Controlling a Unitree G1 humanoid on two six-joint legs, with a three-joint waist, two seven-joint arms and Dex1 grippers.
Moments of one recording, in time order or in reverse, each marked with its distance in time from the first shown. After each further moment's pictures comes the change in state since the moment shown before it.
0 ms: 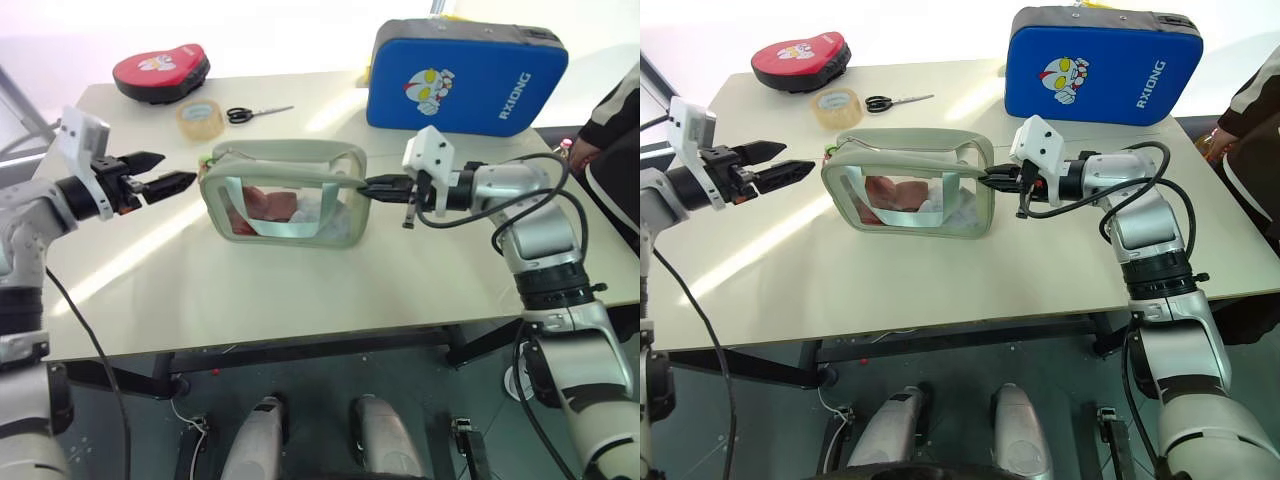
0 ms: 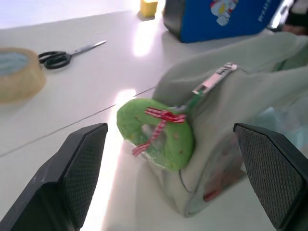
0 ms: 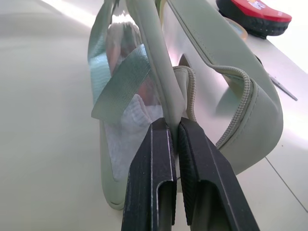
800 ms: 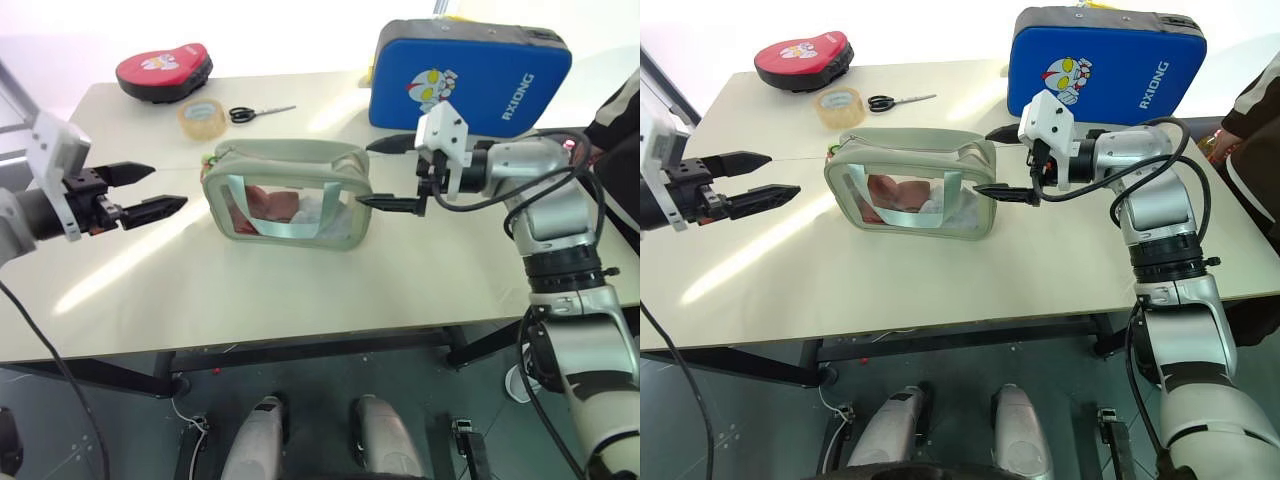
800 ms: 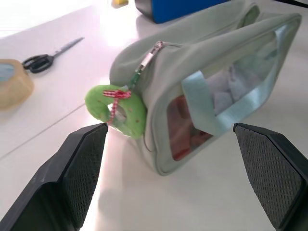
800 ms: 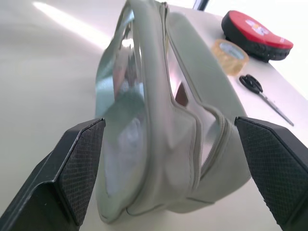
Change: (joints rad) left arm 0.243 0.166 0.086 -0.419 -0.100 0.056 -0.034; right arm -0.064 -0.024 -0.026 -0.021 0.046 0.027 0.078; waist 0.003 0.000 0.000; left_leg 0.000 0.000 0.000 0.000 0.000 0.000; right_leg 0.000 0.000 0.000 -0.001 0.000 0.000
